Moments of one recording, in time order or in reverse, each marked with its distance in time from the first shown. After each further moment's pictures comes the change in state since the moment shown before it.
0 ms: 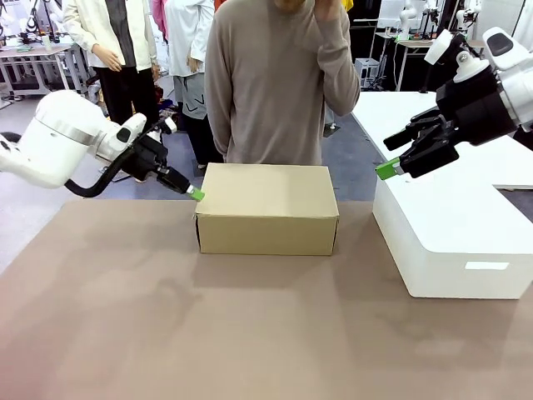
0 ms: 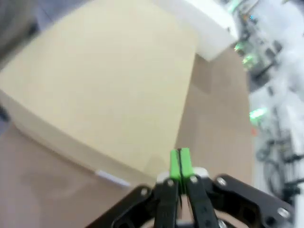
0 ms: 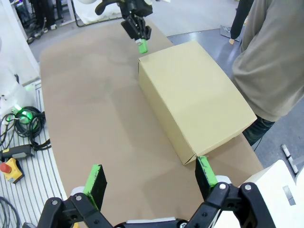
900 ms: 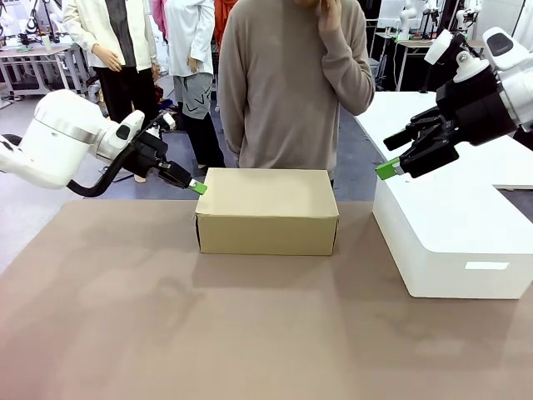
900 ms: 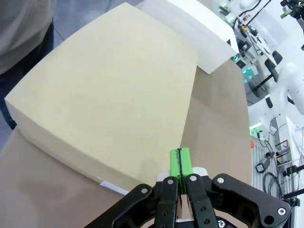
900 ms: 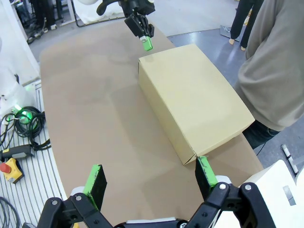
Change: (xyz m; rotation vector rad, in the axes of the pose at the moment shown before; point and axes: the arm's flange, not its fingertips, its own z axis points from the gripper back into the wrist) left arm 0.006 0.003 0.003 -0.006 -0.102 0.010; right arm 0.000 0.000 0.000 0.000 0.000 0.000
